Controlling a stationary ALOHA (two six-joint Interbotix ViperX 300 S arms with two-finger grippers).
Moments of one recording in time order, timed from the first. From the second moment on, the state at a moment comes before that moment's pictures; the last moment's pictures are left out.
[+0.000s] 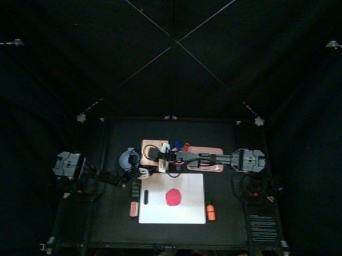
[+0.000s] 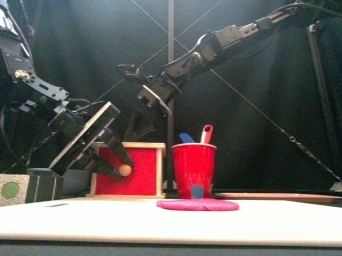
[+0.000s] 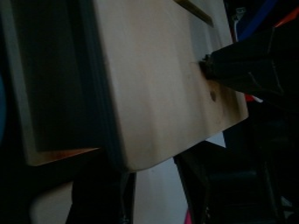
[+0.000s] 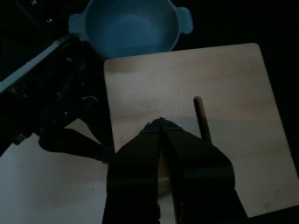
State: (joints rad) left arm -0.11 0.11 0.98 -1.09 -0.77 -0.49; right arm -0.19 0.32 0.07 -0.14 0.42 0.00
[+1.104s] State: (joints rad) left arm -0.21 0.09 1.00 -1.11 -0.77 -0.47; right arm -0.19 0.33 0.07 -0.14 0.42 0.00
